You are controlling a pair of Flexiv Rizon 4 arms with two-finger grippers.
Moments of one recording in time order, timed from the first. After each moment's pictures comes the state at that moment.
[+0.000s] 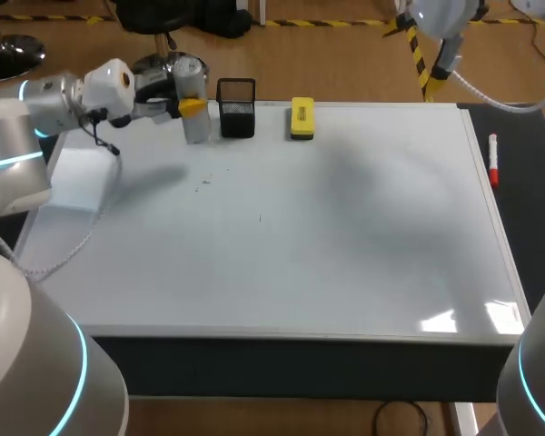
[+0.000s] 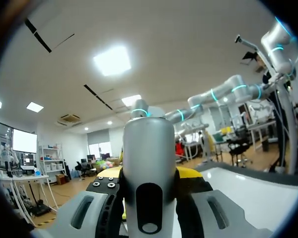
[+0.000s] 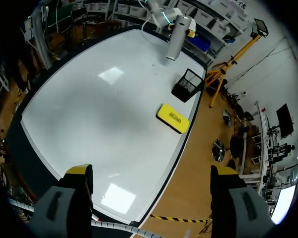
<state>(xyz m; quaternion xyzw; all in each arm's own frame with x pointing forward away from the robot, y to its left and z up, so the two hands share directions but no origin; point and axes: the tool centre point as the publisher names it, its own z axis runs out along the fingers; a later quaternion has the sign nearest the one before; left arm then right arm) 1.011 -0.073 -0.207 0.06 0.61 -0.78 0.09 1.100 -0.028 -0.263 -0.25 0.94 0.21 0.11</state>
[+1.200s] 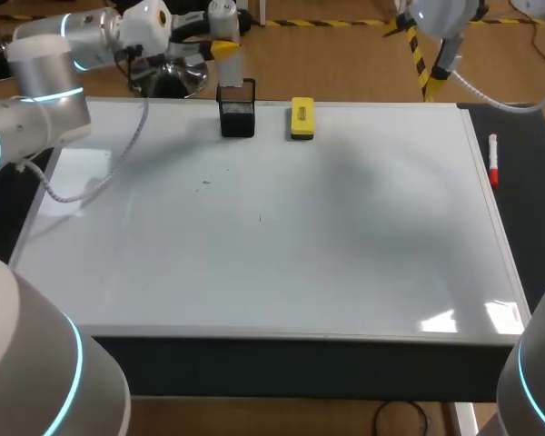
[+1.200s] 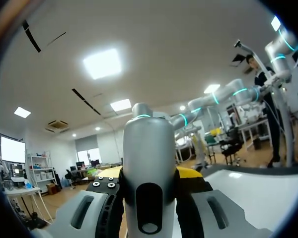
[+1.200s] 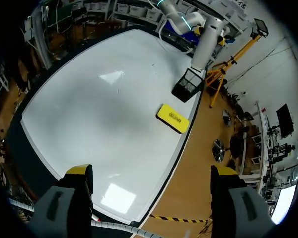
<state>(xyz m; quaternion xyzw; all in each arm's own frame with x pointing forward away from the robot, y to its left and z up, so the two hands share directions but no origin) 1.088 -0.134 -0.156 0.12 0.60 -0.79 0.06 1.100 -0.028 -0.263 -0.25 0.94 0.21 0.11</state>
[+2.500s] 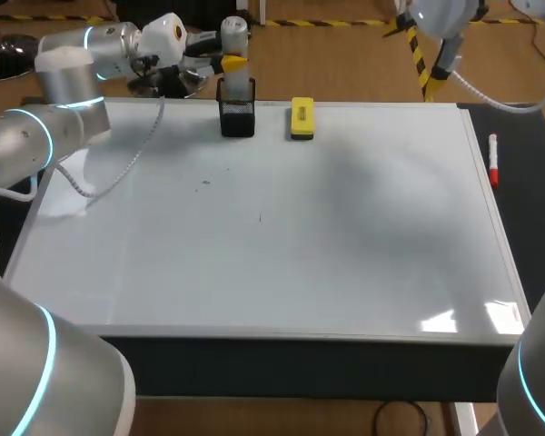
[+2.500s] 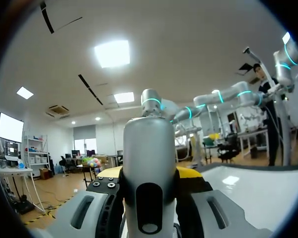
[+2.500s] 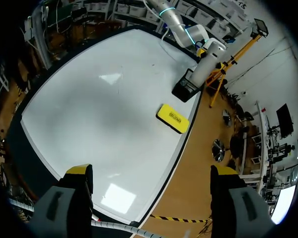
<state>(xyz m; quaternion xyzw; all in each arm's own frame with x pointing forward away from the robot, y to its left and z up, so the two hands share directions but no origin) 1.133 -0.144 -0.222 0.09 0.61 -0.79 0.01 1.100 -0.028 -0.263 -0.25 0.94 0.21 0.11</state>
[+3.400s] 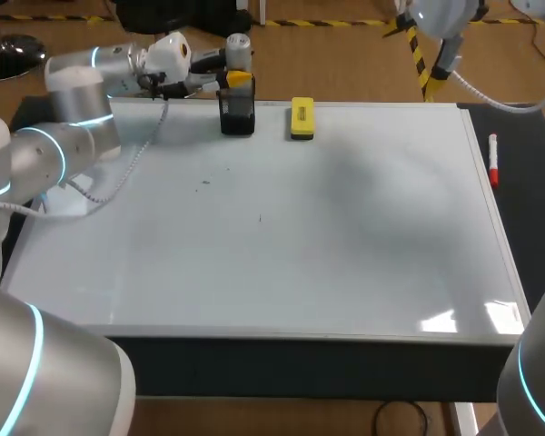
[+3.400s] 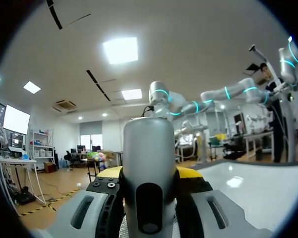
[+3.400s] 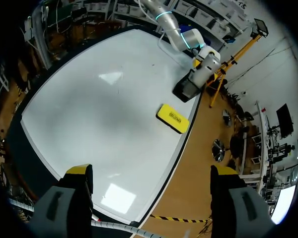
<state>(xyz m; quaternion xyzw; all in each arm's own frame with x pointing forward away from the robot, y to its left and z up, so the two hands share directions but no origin) 1.146 -0.149 -0.265 0.05 0.62 -0.79 0.02 1.100 -0.028 -0.263 -0.25 0.94 0.21 0.11</state>
